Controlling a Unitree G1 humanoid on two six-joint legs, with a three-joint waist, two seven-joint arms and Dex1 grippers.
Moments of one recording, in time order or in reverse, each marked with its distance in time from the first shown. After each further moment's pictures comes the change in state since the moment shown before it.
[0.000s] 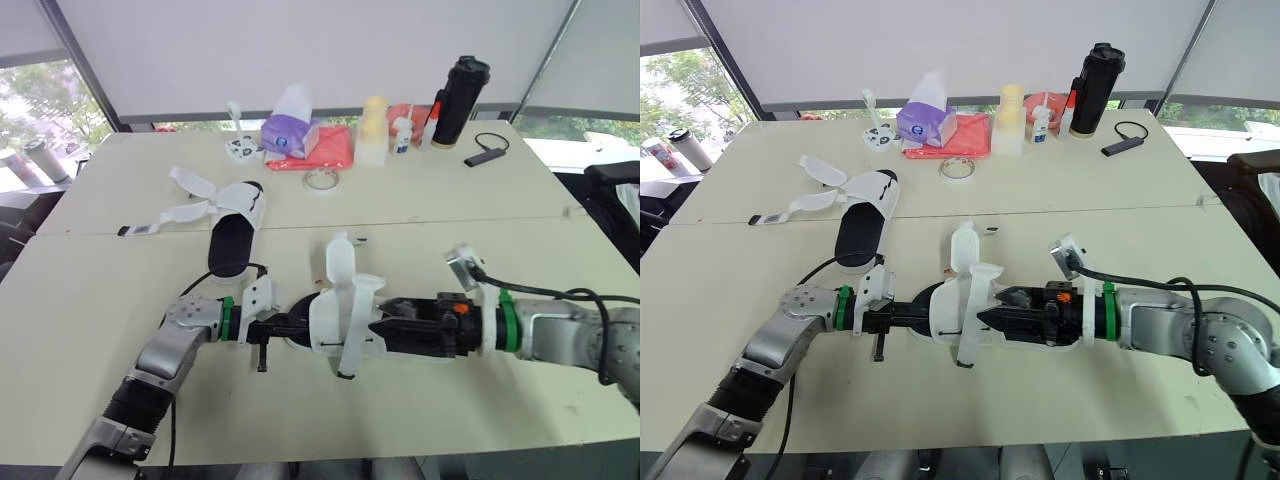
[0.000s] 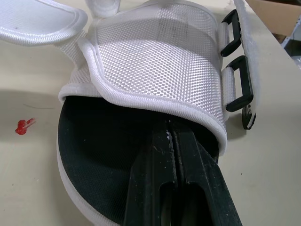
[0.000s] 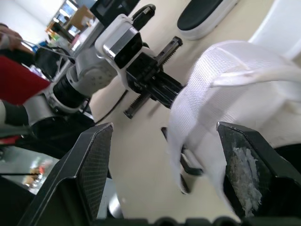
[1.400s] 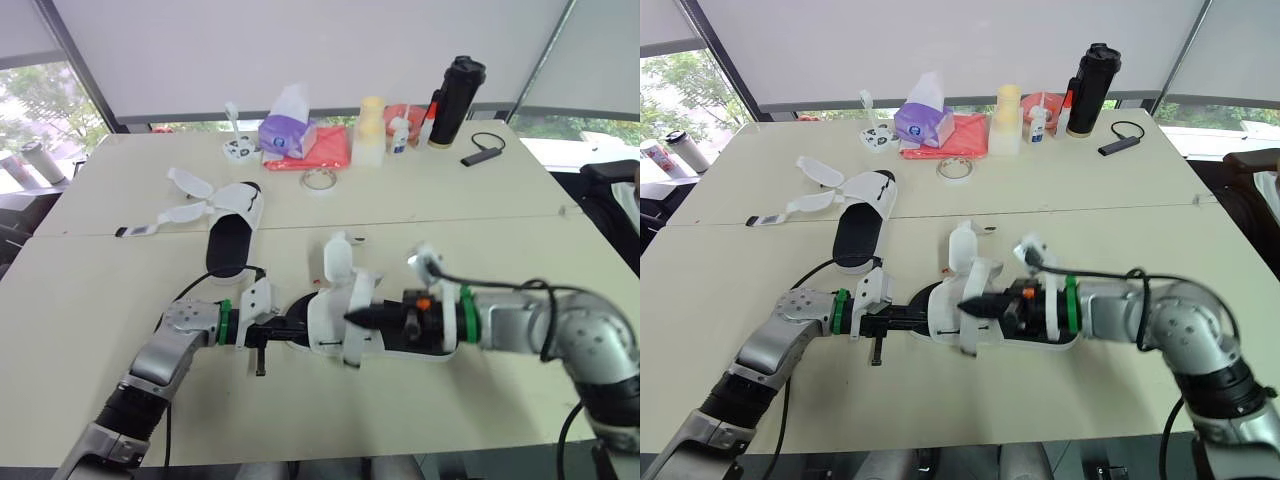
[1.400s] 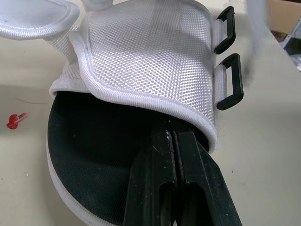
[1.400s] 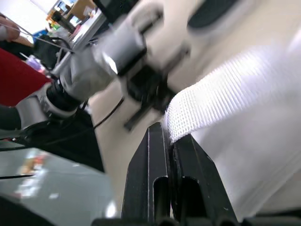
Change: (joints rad) left arm 0.032 0.018 0.001 -0.066 -0.006 0.056 0.025; right arm -0.243 0.211 -0.048 0.032 -0.090 0.228 -0.053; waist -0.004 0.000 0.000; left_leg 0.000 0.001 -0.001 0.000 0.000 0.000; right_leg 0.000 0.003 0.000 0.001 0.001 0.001
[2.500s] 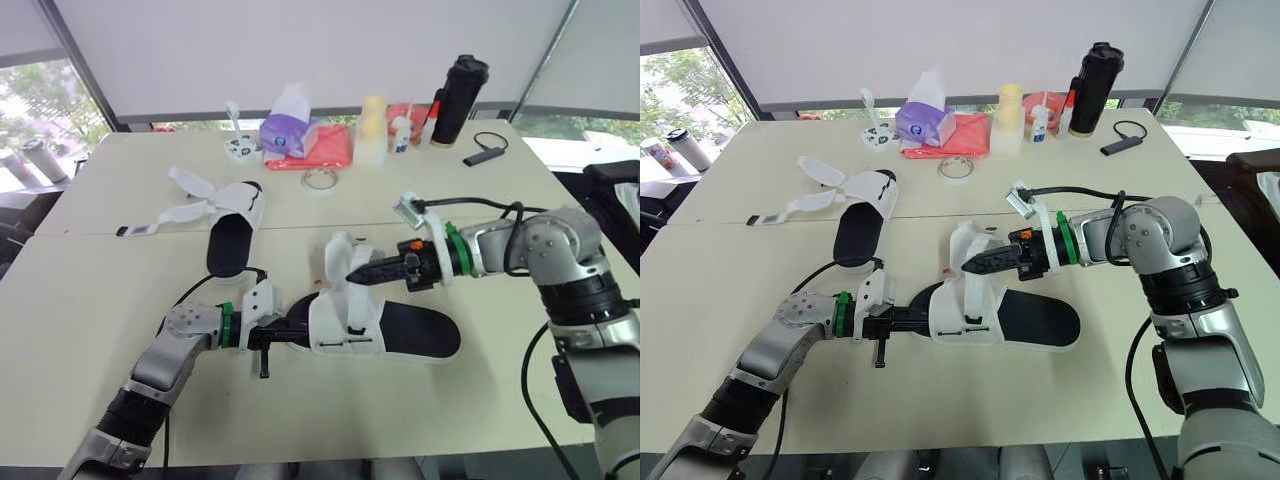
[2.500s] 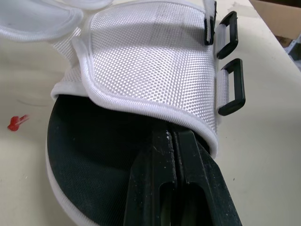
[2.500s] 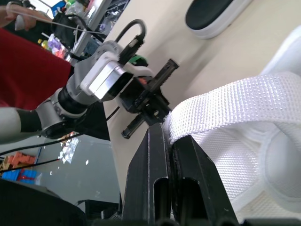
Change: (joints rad) left arm 0.024 -0.012 0.001 -0.029 0.001 0.000 0.031; right arm -0.383 0.112 0.149 0.500 -0.442 0.267 0.494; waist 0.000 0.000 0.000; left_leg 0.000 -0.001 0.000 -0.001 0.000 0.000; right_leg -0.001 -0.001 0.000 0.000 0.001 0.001
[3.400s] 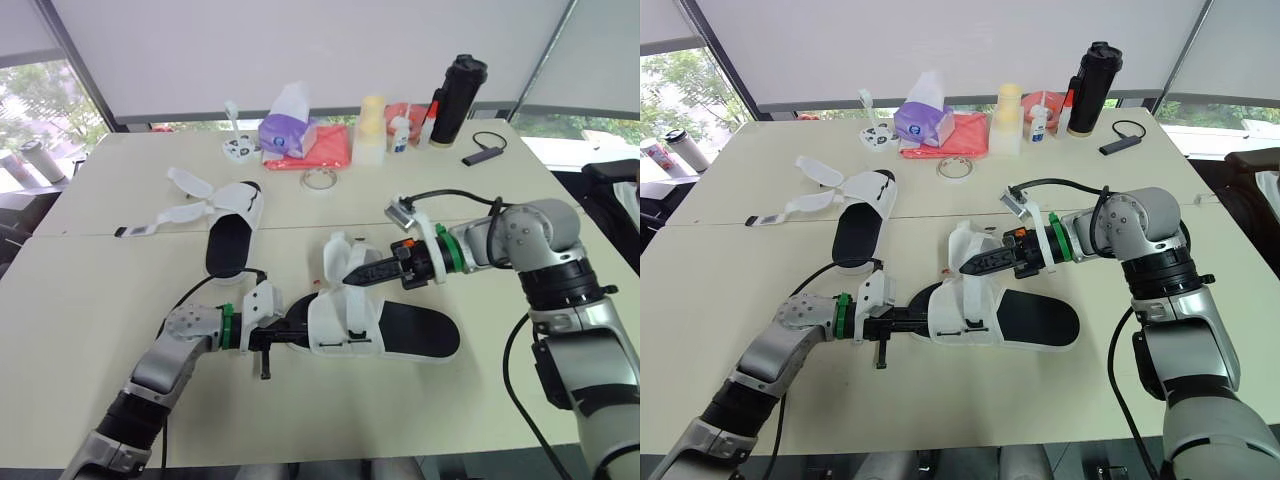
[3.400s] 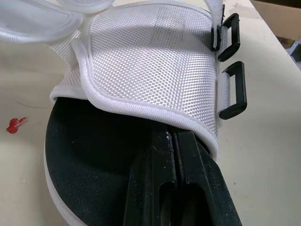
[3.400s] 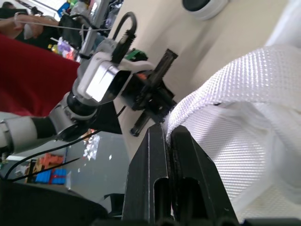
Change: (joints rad) left arm 0.012 -0.003 0.000 -0.013 -0.001 0.001 0.015; right arm -0.044 0.063 -0.003 0.091 -0.113 0.110 0.077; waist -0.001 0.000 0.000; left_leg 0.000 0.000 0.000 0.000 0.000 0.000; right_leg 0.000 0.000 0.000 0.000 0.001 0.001
